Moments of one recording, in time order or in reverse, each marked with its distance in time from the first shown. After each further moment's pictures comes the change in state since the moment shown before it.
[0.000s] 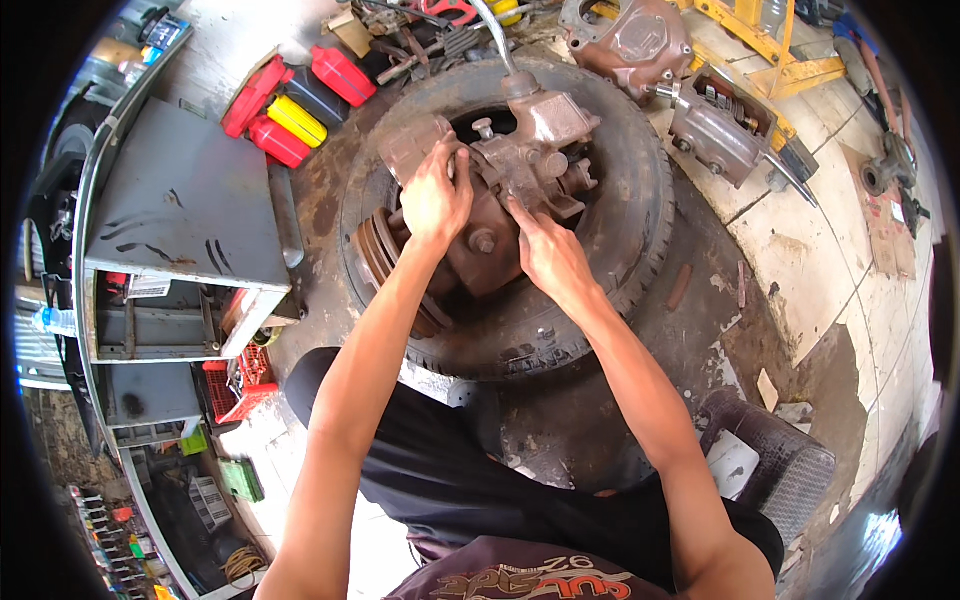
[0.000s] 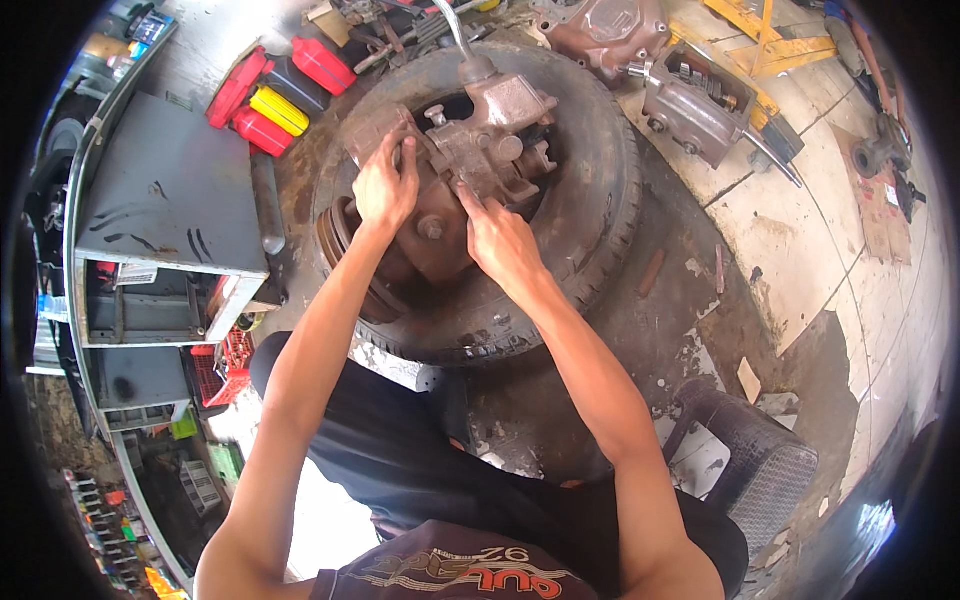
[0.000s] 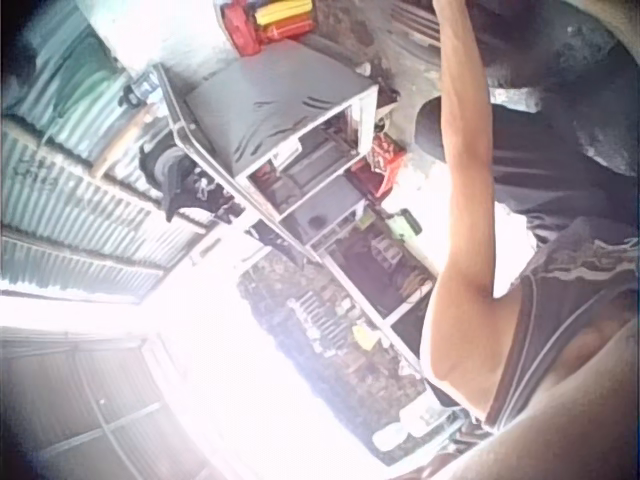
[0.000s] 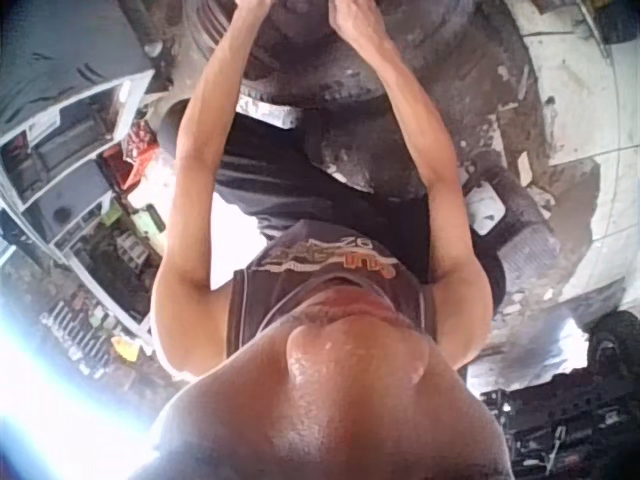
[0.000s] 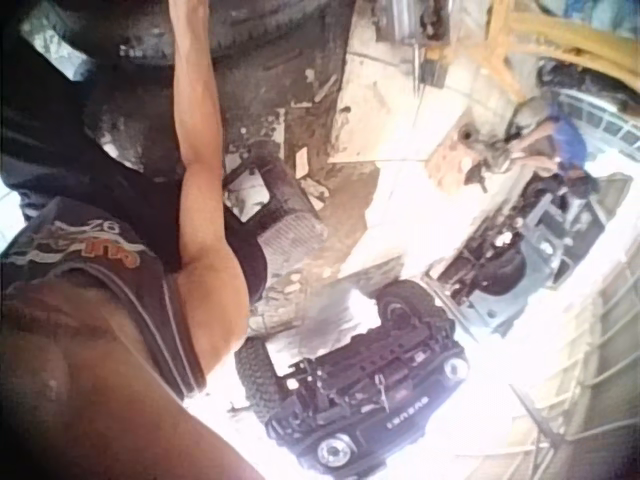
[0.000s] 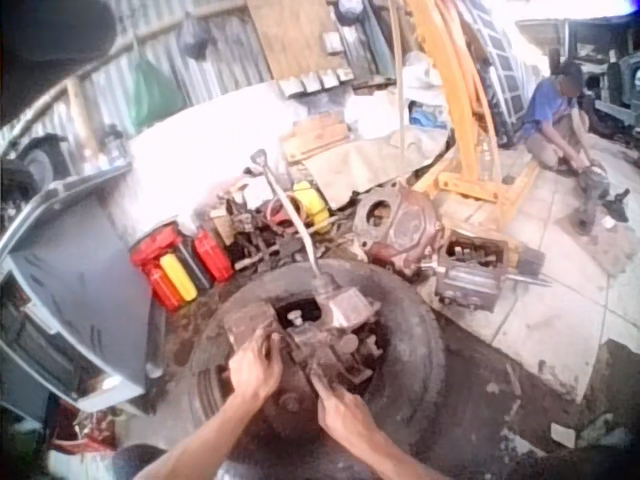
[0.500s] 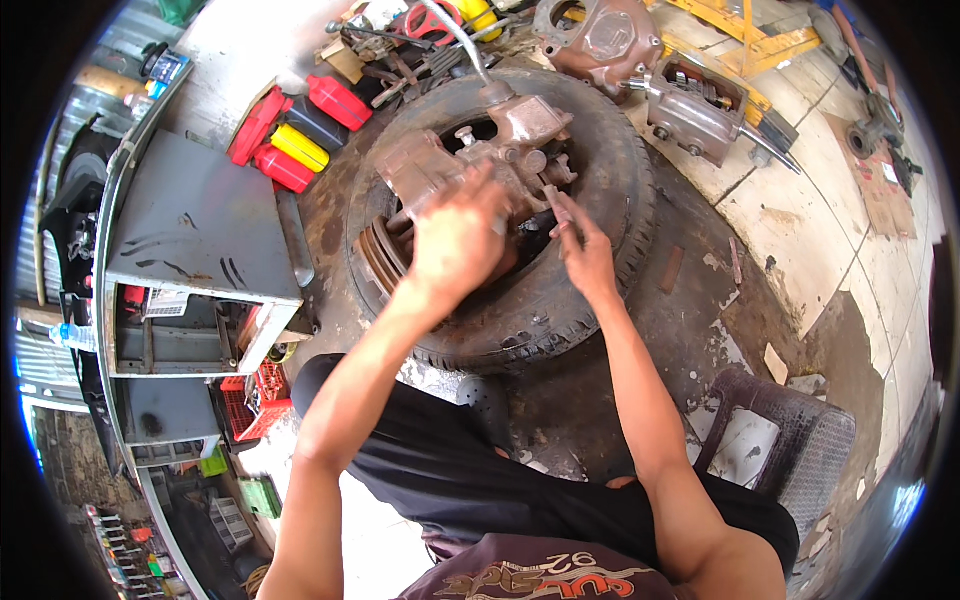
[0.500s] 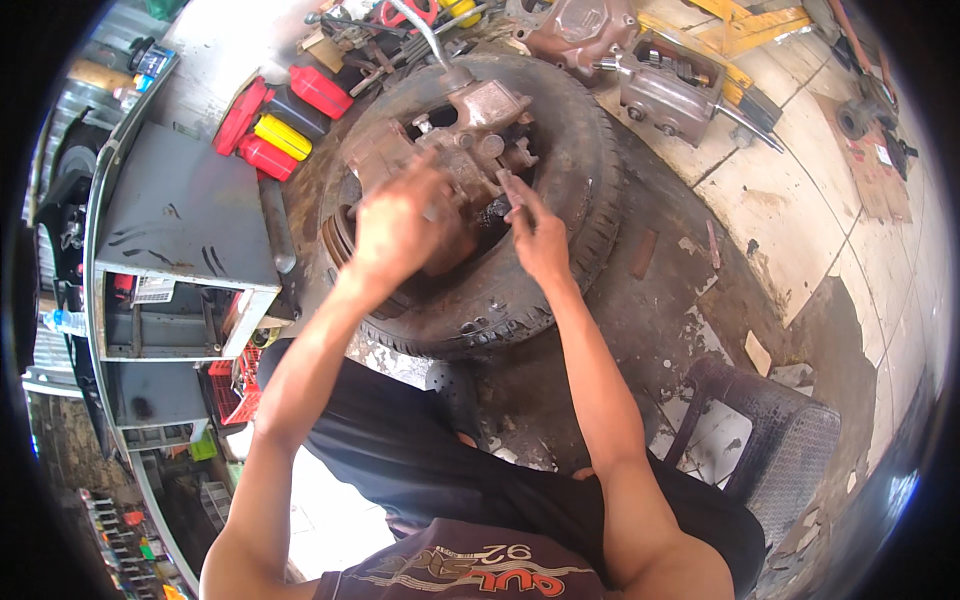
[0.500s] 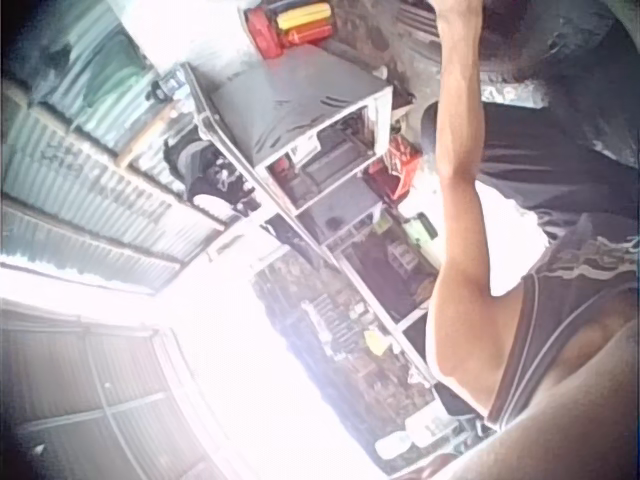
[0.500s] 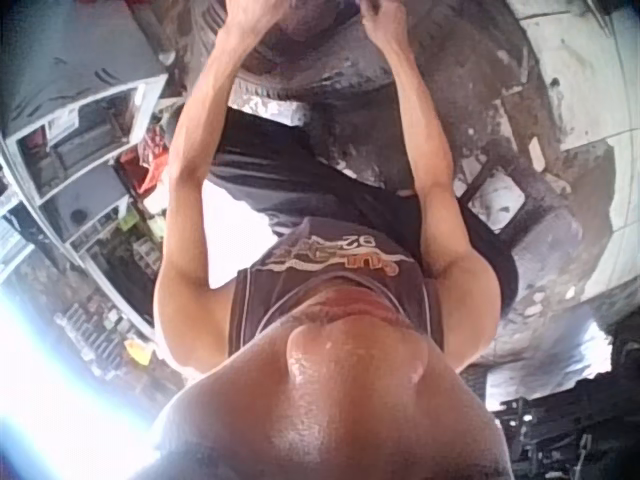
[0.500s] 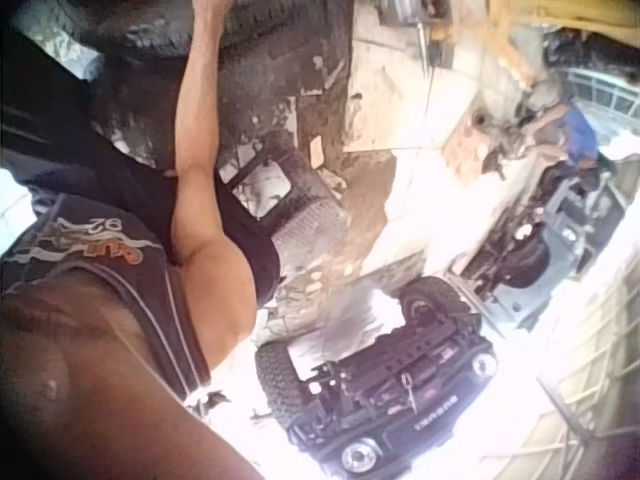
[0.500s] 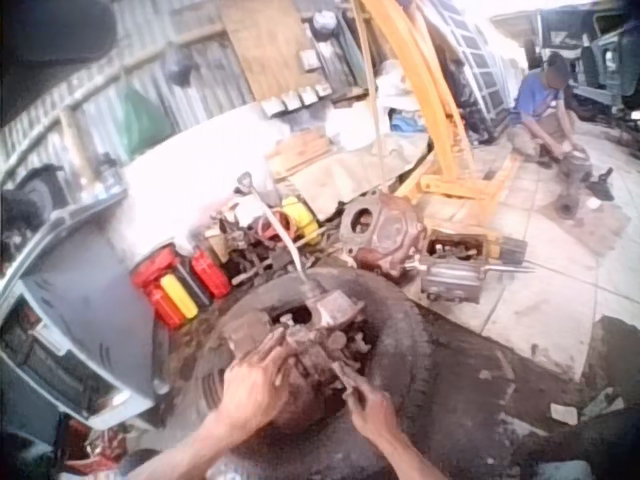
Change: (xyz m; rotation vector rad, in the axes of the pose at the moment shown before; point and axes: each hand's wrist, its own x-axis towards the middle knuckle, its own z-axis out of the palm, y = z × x) left_hand -0.049 0.064 -0.053 0.203 -0.125 0.623; right_hand -0.044 0.020 -0.027 0.608 0.184 0.444
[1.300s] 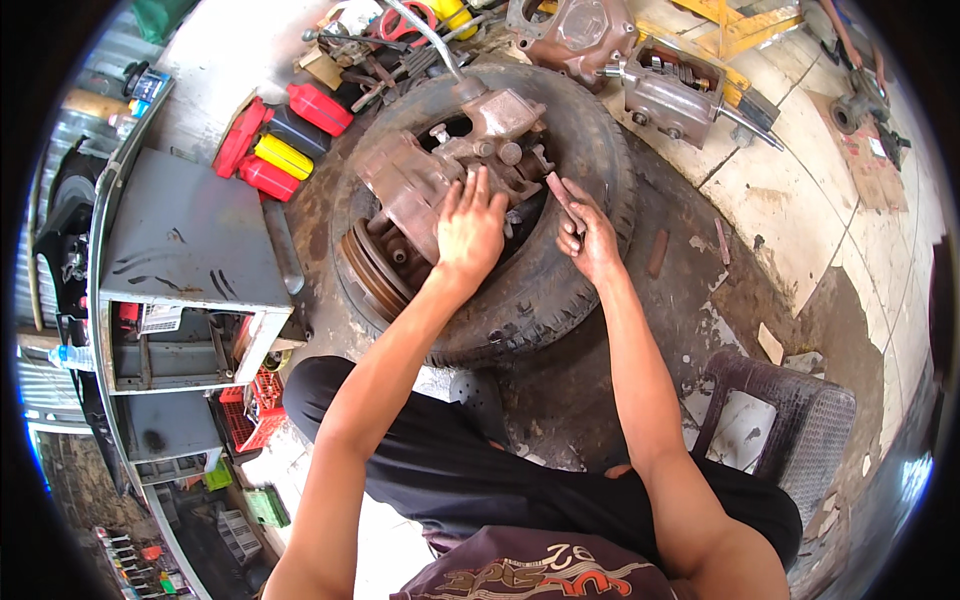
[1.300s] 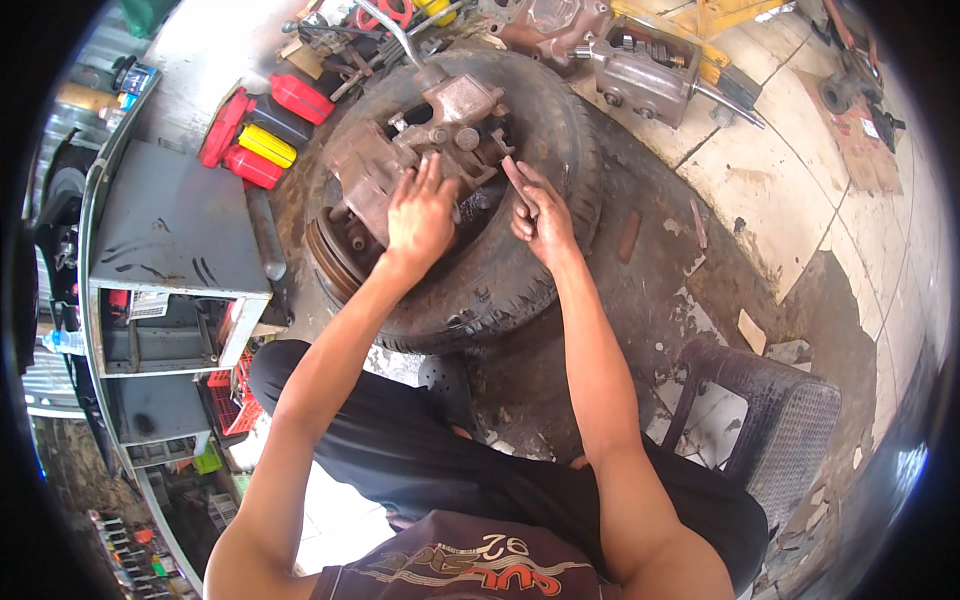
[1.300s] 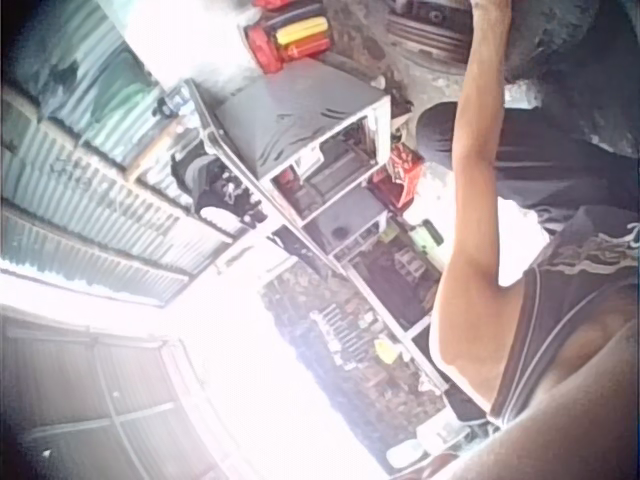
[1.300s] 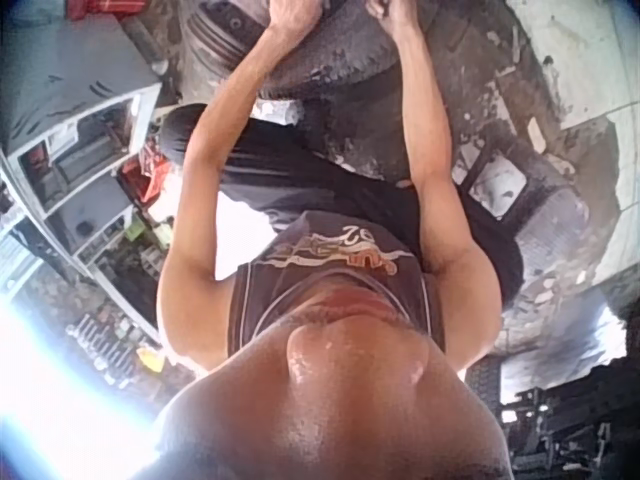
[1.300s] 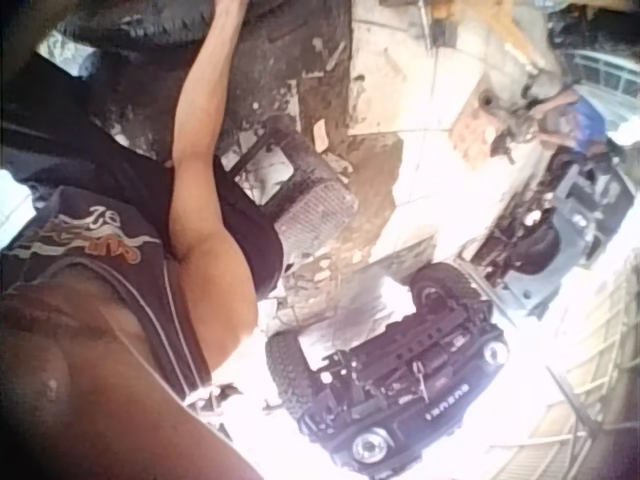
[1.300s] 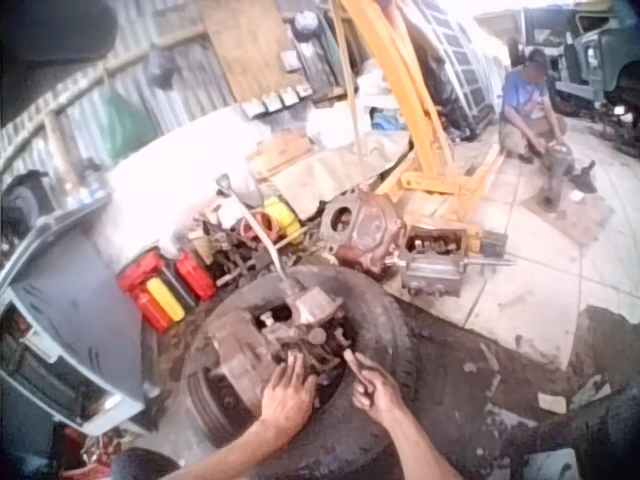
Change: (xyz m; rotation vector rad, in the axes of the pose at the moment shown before) left_hand -0.013 0.013 0.074 0.166 -0.117 -0.004; right_hand 0.014 0.023 -0.036 1.027 -0.141 0.304
